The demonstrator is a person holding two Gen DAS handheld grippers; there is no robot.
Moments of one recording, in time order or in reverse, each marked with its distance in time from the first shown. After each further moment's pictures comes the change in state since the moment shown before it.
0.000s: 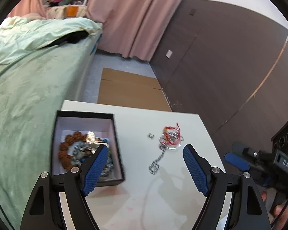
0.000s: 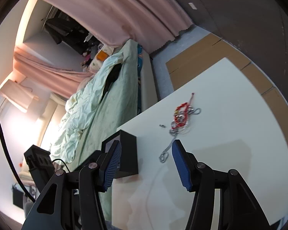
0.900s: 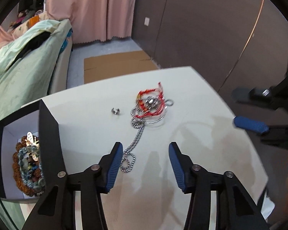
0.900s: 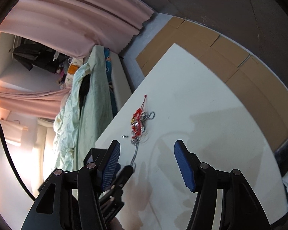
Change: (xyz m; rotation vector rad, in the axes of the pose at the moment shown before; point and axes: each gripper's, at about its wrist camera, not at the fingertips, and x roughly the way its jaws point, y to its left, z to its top) left arm 0.099 -0.062 -0.035 0.292 0.192 0.083; right arm 0.017 -0.075 0.024 0.264 0.049 -0.085
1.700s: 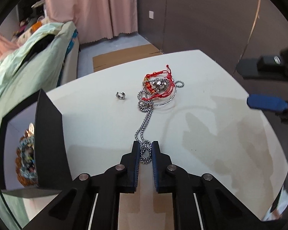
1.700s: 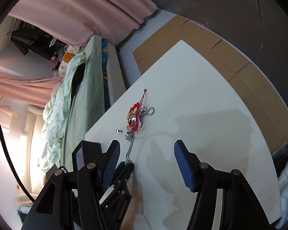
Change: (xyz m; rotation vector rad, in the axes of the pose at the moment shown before) left arm 0.012 -0.005 -0.020 0.037 0.022 0.101; right arm 0.005 0.017 -0.008 -0.109 0.044 -0.083
